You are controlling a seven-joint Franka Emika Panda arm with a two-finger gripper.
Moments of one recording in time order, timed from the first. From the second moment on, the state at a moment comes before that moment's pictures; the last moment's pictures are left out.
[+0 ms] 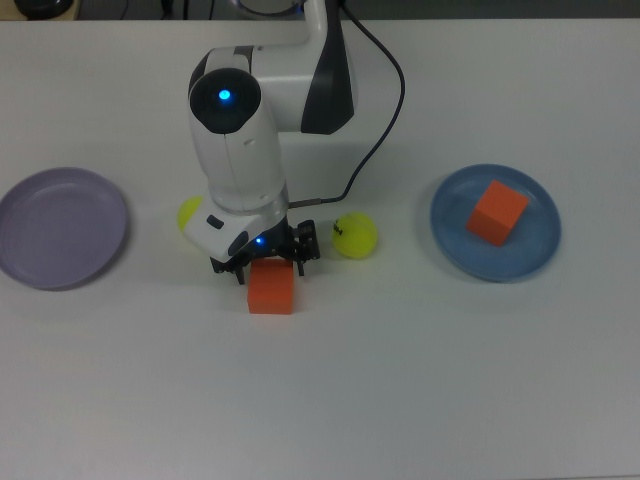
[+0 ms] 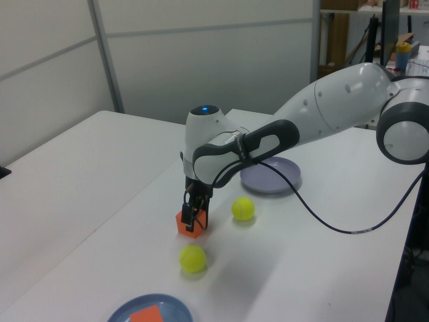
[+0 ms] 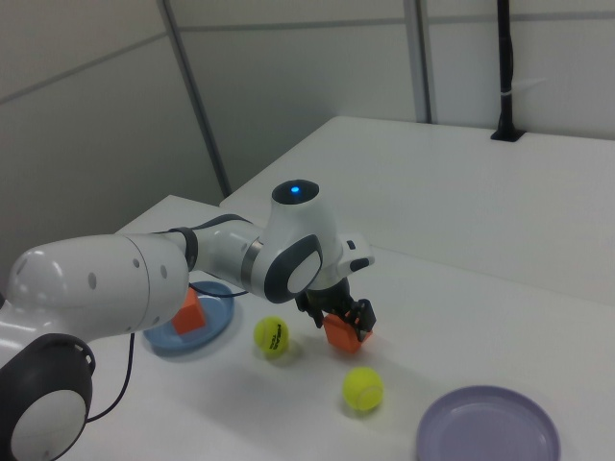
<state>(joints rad) 0.16 0.57 0.08 -1.57 0.04 2.30 -0.13</state>
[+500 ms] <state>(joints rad) 0.17 0.54 0.10 -1.53 0.06 2.32 -0.13</state>
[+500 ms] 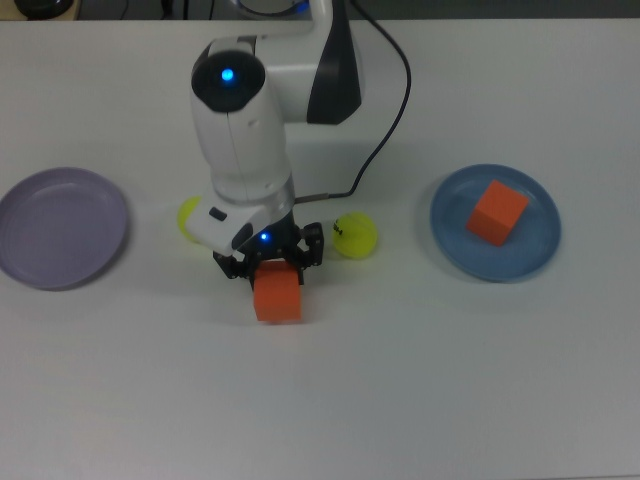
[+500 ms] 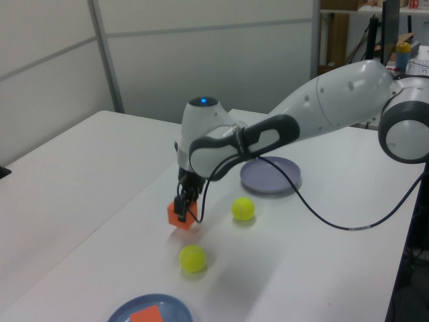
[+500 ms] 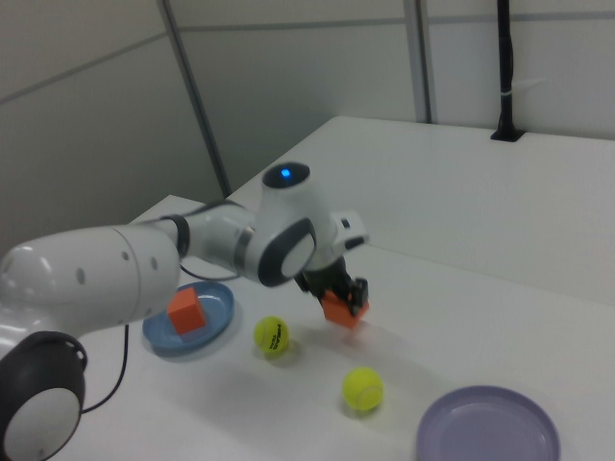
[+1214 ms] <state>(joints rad) 0.34 0.36 0.26 -1.55 0.03 2.19 0.10</state>
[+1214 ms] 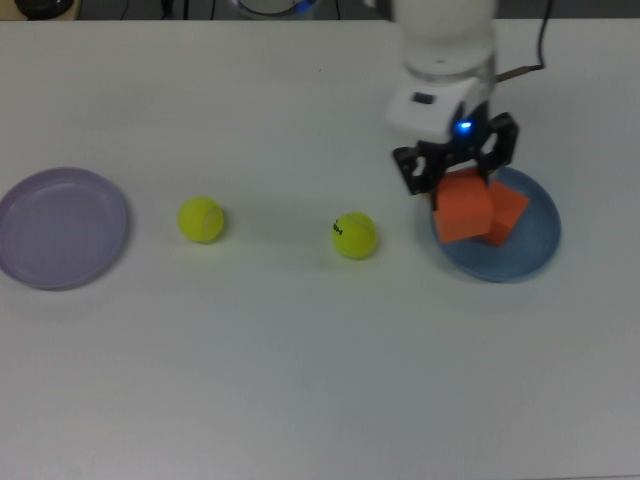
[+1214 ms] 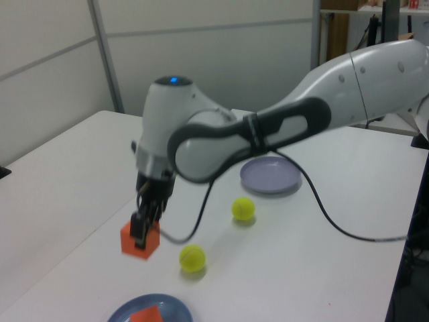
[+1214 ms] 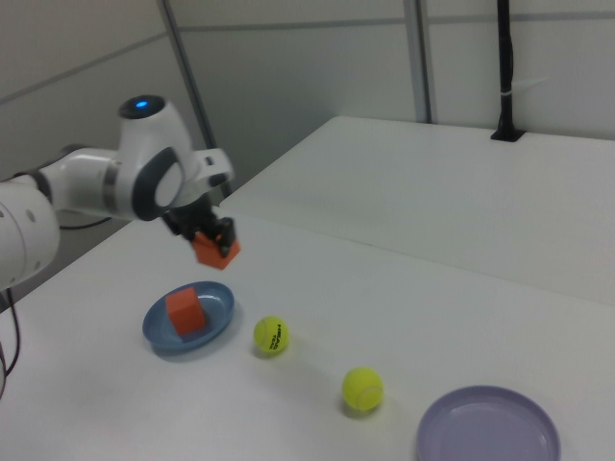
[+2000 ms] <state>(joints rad) 0.49 0.41 0.26 -1.64 -0.12 2.20 0.35</state>
